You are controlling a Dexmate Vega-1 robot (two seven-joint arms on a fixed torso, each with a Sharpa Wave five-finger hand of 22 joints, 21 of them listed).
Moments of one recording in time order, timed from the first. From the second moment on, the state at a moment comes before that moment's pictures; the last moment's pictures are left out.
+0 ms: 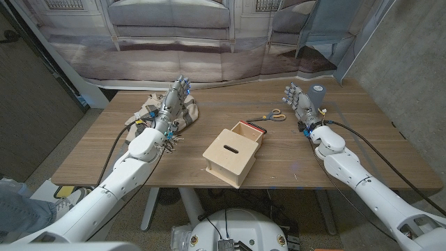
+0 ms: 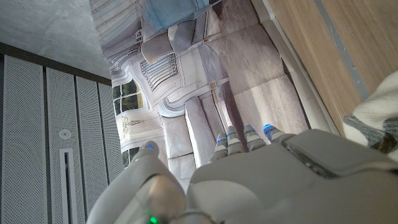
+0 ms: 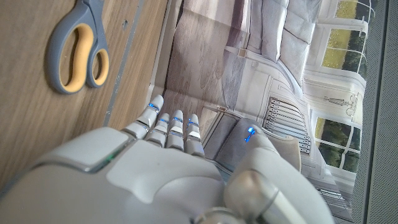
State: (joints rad) left arm 1.02 0.62 0.32 -1.62 -0.58 -0.34 0.05; left_hand 0.20 -0.07 0.26 0.10 0.34 -0.06 0.06 0.22 0.18 -0.02 0.02 0.23 0.18 -0.08 0.03 0.21 0.18 -0.17 -0.01 0.22 0.18; right arm -0.89 -0.53 -0.37 -1.39 0.64 0.29 -0.01; right_hand 0.19 -0.05 0.37 0.00 0.25 0.19 0.05 0.21 0.19 0.15 0.09 0.24 0.19 0.05 0.03 0.20 0.18 0.06 -0.04 0.57 0.17
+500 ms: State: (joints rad) left arm 1.06 0.64 0.29 -1.66 -0.55 -0.36 0.08; left_hand 0.20 -0.07 0.26 0.10 0.34 -0.06 0.05 0.22 0.18 -0.02 0.01 0.23 0.18 -0.08 0.03 0.21 0.18 -0.17 -0.01 0.22 0.18; right arm -0.89 -0.53 -0.37 -1.39 0.64 0.28 0.00; right_hand 0.19 -0.04 0.37 0.00 0.25 0.20 0.05 0.21 0.19 0.15 0.08 0.24 0.19 0.06 0.03 0.20 0.18 0.07 -0.04 0.57 0.17
